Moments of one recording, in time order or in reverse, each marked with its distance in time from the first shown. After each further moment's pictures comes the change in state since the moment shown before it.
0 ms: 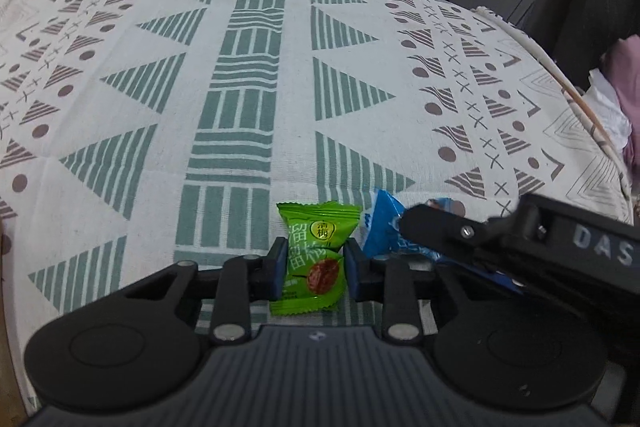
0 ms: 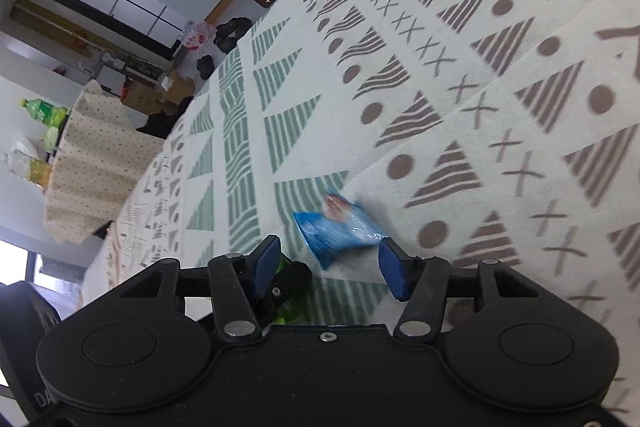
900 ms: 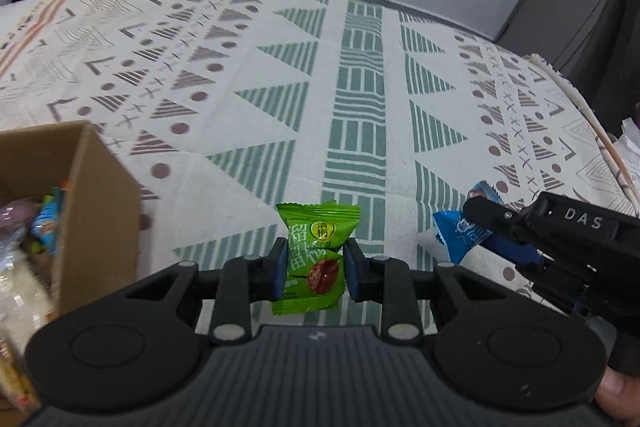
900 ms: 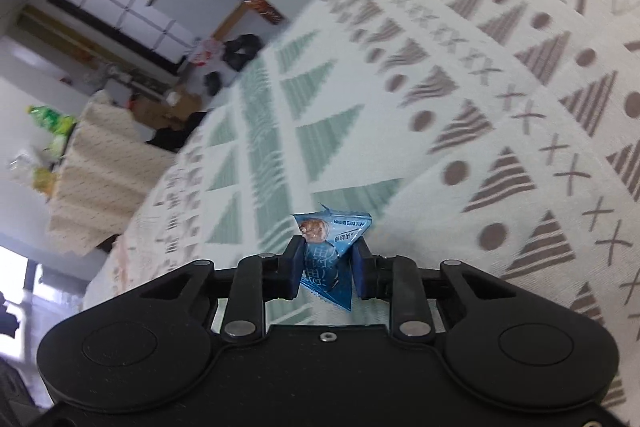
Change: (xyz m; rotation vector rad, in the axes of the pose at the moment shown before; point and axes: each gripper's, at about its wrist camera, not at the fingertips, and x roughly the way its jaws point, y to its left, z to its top) left arm -0.079 0.052 -0.005 -0.109 -0.058 0.138; right arm -0.002 0.038 -0.011 -0.035 -0.070 0.011
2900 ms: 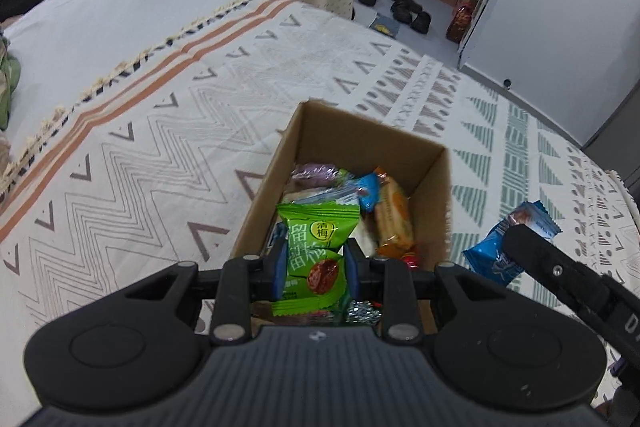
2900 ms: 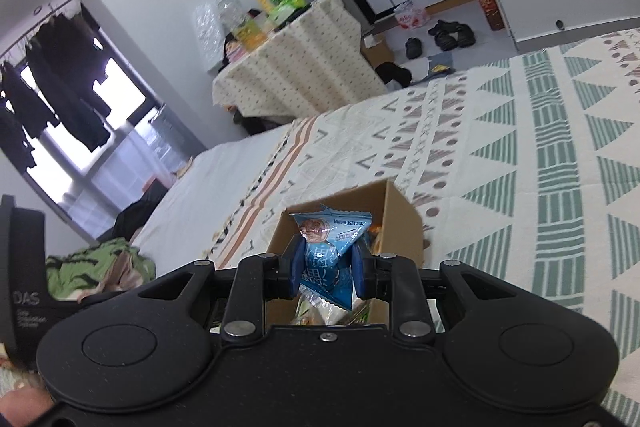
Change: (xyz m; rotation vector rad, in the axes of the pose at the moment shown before) left arm -0.150 0.174 -0.065 -0.320 -0.121 0.204; right arm -0.074 0.173 -0.145 -0.538 0.064 0.337
